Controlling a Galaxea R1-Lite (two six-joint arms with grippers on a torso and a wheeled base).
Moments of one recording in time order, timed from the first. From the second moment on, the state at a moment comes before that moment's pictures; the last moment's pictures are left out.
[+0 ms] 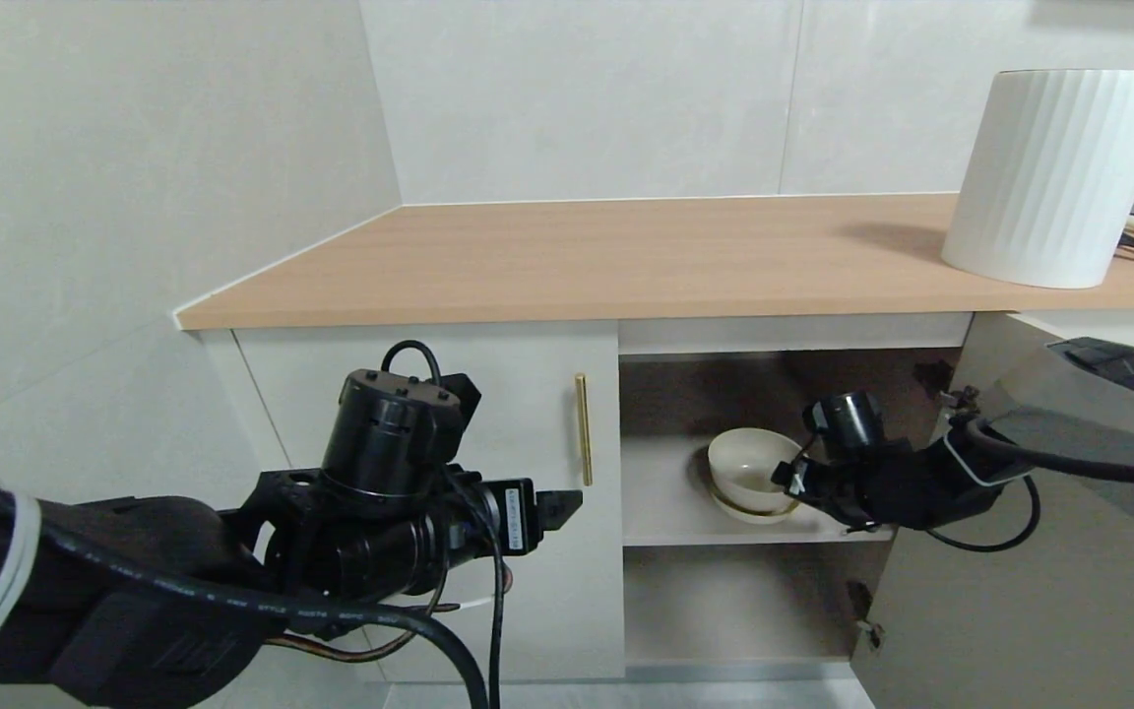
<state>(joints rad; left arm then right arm) -0.62 1.75 -0.77 -0.39 0.14 -0.48 0.30 2.33 -1.19 -0.35 -0.27 0.64</state>
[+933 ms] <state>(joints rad) -0.52 1.30 -0.65 -0.09 0.12 -0.42 0.56 1.41 -0.76 0.14 -0.13 0.46</state>
